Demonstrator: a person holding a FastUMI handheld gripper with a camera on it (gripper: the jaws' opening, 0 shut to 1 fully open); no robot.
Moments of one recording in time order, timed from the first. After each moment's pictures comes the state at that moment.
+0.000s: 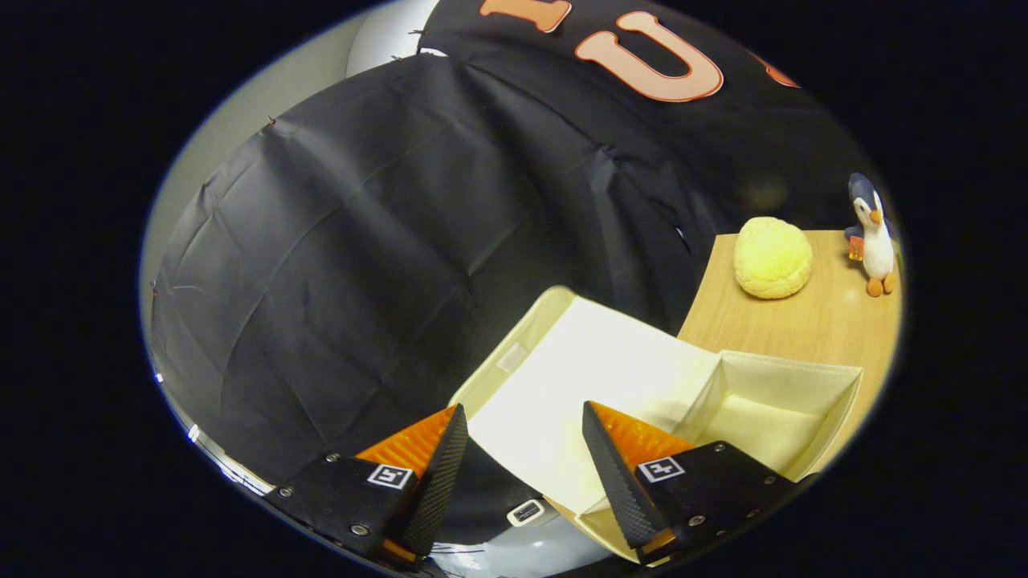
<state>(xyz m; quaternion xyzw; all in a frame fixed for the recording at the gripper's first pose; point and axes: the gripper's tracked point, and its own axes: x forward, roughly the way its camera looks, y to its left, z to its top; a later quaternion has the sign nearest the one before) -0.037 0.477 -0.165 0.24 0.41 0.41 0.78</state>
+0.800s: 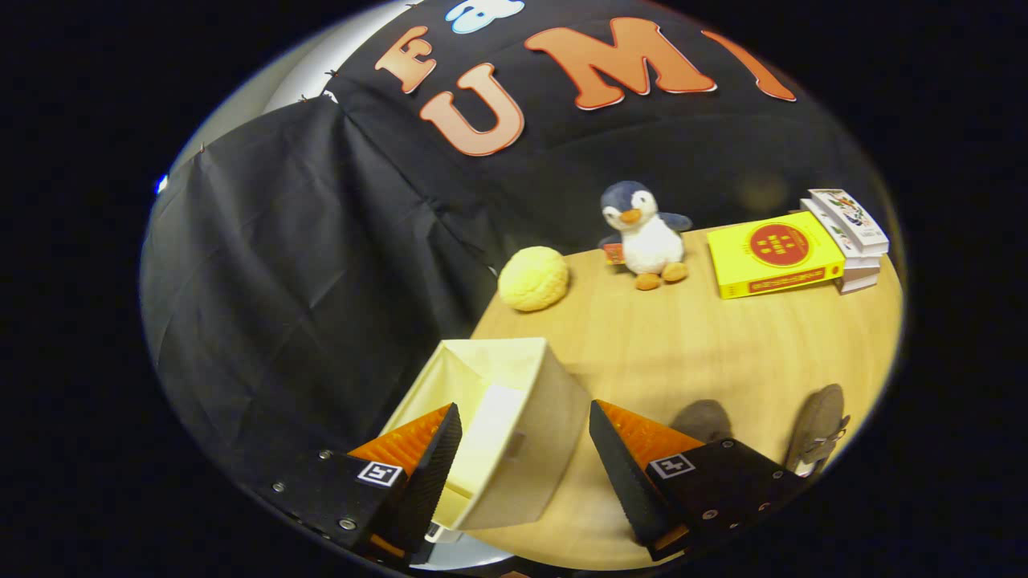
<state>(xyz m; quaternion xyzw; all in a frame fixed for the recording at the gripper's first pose) -0.033 0.199 -0.278 0.17 0.41 0.15 0.89</state>
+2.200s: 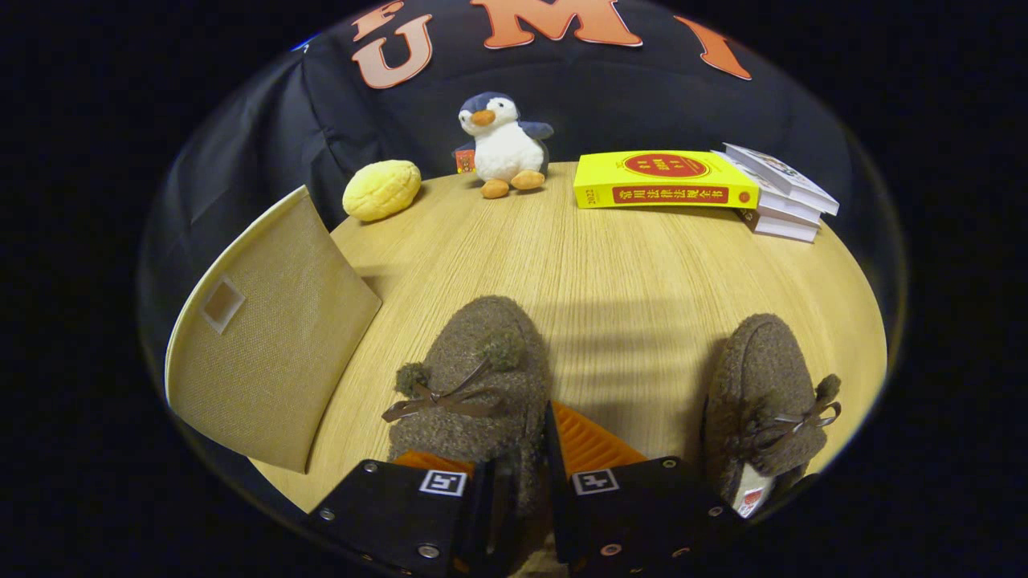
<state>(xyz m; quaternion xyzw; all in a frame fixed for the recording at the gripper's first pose) -0.061 0.084 -0.465 0.06 0.47 0.03 0.88</state>
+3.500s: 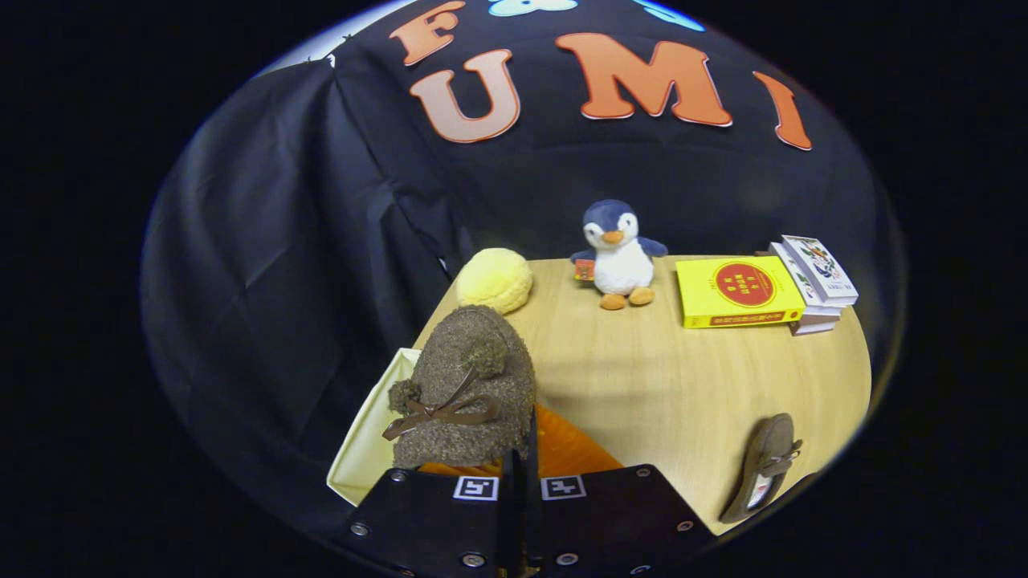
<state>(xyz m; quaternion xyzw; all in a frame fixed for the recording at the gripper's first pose) 0.023 0.276 -0.269 0.08 0.43 0.09 0.89</state>
